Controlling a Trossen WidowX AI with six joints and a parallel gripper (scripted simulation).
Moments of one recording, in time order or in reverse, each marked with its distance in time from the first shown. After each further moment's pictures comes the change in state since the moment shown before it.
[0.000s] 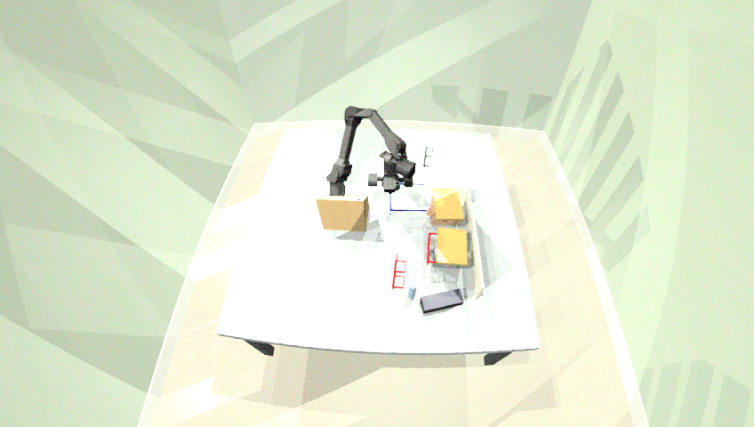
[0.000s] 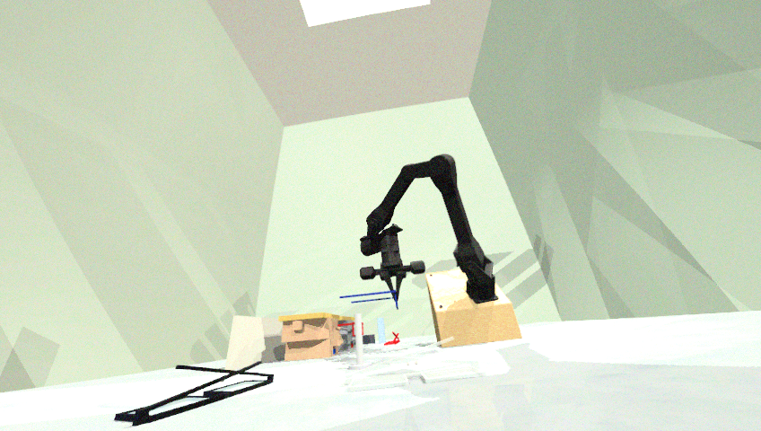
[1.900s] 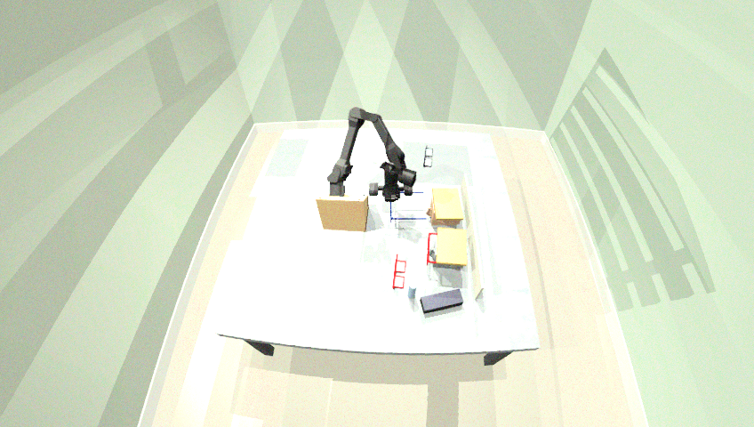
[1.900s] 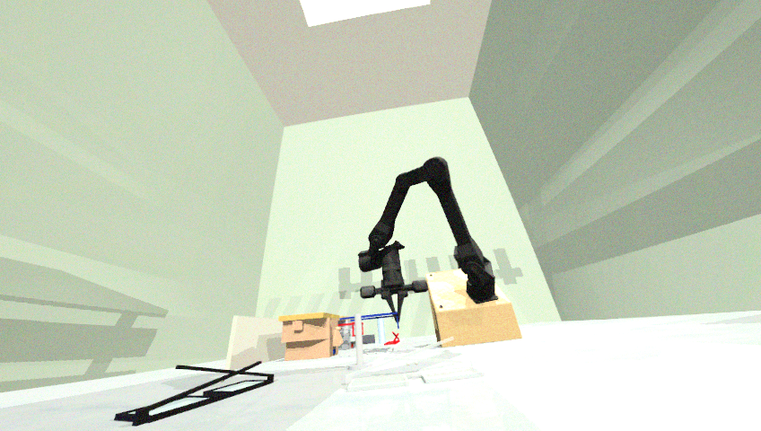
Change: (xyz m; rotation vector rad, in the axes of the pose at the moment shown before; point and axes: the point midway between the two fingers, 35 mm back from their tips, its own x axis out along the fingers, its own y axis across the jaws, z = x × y) arm 0.055 0.002 0.001 -0.015 0.009 0.000
